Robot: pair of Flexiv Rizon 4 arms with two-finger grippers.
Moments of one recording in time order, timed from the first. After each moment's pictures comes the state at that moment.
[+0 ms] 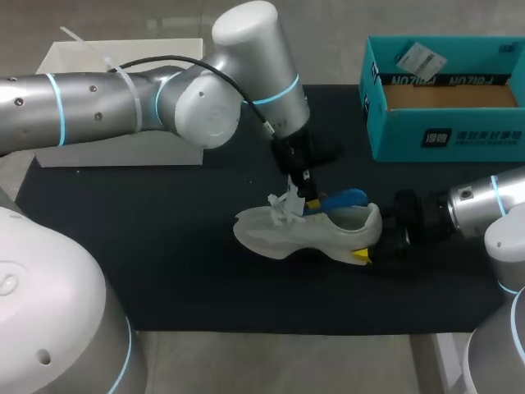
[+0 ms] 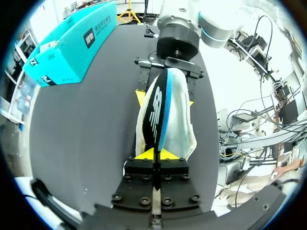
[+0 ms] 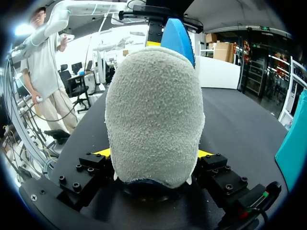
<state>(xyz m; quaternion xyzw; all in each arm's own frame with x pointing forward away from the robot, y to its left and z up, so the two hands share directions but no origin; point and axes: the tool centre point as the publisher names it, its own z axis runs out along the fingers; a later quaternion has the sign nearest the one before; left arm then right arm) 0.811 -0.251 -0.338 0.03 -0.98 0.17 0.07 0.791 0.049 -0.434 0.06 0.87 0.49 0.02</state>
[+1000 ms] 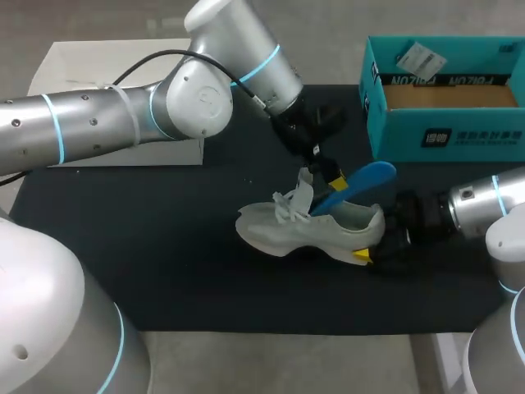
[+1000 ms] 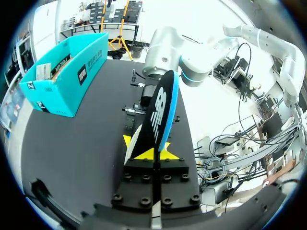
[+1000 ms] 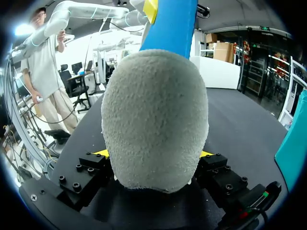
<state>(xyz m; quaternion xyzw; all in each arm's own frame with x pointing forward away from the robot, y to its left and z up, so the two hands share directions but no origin) 0.798 -0.299 -0.273 0.02 -0.94 0.32 0.15 0.791 0.048 -0.434 0.06 0.87 0.49 0.02</state>
